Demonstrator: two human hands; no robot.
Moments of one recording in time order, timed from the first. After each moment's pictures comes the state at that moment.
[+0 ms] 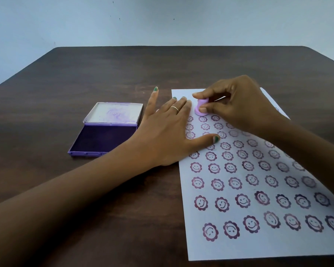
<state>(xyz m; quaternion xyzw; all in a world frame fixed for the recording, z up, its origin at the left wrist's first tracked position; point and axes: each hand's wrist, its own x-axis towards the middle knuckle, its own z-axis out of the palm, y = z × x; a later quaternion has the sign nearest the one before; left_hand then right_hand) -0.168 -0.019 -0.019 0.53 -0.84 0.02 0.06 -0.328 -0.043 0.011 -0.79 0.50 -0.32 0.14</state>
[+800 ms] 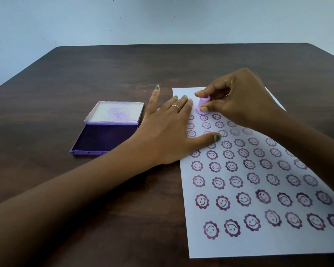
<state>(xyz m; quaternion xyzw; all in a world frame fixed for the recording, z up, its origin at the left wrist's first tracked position) -0.168 -0.021 -0.019 0.53 -0.85 0.03 0.05 -0.328 -0.046 0.017 -0.79 0.52 -0.29 0.14</state>
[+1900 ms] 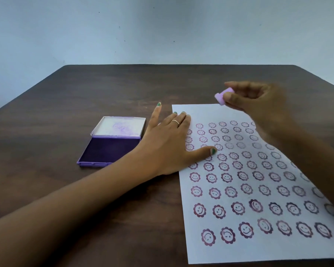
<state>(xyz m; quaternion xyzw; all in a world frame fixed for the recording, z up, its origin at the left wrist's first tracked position) -0.168 -0.019 -0.017 0.53 -0.85 0.04 0.05 -0.362 -0.049 0.014 -0.58 0.47 -0.56 0.37</state>
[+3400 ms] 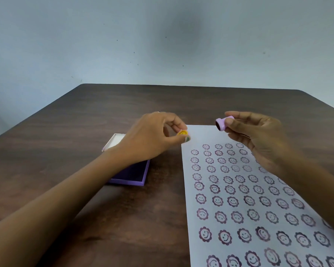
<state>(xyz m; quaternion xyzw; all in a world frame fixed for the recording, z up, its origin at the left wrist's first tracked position) -0.125 -0.039 0.017 0.49 -0.80 -0.16 0.32 -0.356 -0.045 0.010 -0.51 0.45 -0.56 0.48</state>
